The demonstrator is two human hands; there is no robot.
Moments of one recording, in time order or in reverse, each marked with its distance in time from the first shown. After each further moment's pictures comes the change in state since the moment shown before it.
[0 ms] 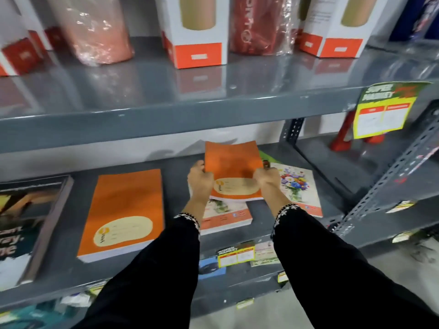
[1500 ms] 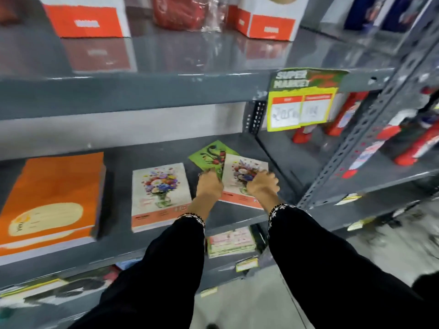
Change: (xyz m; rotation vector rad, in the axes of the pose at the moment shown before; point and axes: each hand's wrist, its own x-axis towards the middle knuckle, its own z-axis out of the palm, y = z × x) left_hand -0.053 0.009 0.148 0.511 -0.352 0.249; right_hand 0.074 0.067 -0.095 -0.712 0.009 -0.063
